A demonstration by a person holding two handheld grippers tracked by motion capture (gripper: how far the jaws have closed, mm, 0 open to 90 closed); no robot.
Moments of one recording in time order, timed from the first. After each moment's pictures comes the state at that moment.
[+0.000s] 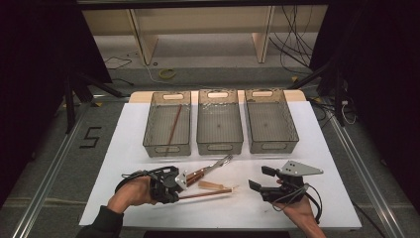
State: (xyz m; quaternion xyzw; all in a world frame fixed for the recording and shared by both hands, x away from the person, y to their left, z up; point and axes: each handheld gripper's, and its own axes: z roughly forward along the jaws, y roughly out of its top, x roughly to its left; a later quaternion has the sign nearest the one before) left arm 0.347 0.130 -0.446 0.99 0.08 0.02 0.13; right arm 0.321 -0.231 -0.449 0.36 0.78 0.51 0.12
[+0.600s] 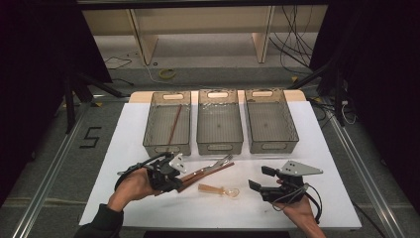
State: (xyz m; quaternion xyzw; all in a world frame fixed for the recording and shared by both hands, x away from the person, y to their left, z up) left arm 0.360 0.136 -0.419 0.96 0.17 0.05 0.22; right arm 0.321 -0.231 -0.450 0.36 0.78 0.51 0.12
